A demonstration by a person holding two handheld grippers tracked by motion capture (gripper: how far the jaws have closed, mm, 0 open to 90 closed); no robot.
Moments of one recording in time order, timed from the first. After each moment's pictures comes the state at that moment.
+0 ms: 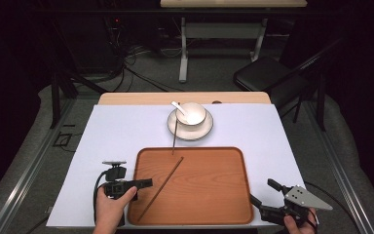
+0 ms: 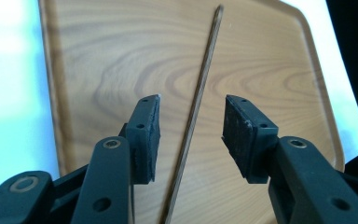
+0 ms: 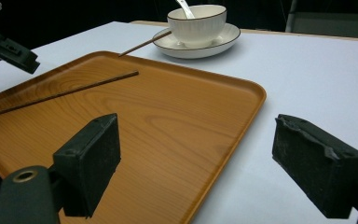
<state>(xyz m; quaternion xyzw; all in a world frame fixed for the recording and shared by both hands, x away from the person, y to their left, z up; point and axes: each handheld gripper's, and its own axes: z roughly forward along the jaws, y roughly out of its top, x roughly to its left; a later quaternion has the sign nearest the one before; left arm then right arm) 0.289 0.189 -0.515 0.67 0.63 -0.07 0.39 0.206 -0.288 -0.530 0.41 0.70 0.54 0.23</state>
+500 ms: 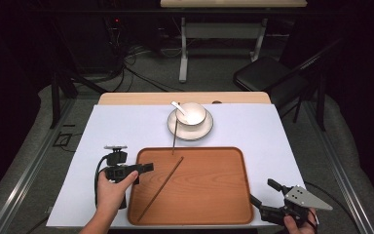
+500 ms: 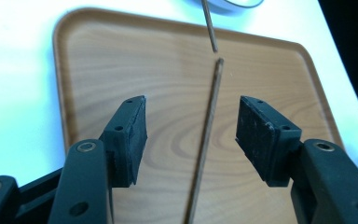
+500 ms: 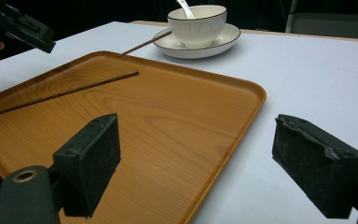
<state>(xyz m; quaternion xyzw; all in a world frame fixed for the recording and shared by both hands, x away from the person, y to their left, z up) 0.322 0.187 -0.498 0.68 0.62 -0.03 0.40 0.206 -0.288 -0.530 0.41 0.70 0.54 0.24</state>
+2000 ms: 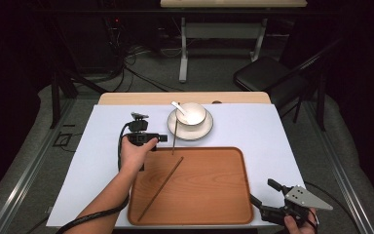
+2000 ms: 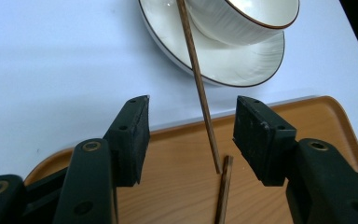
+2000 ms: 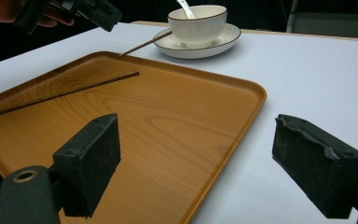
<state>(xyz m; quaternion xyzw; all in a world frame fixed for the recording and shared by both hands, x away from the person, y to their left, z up) 0.426 0.138 -0.487 0.71 0.60 0.01 0.36 0.206 -0.289 -0.530 0.41 0.70 0.54 0.23</state>
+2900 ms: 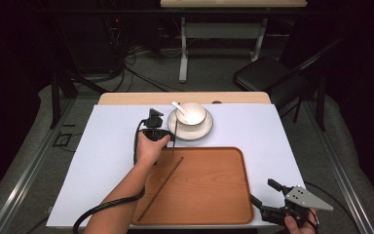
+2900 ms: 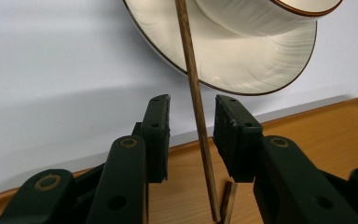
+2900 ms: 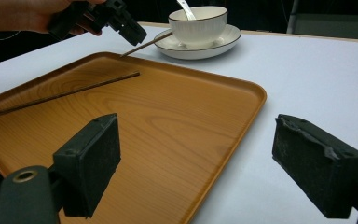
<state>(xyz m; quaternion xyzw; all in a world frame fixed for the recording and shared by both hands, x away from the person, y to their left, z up) 0.458 0.100 -0.509 0.72 0.62 -0.02 0.31 0.205 -0.290 -0.530 0.41 0.70 0.54 0.23</state>
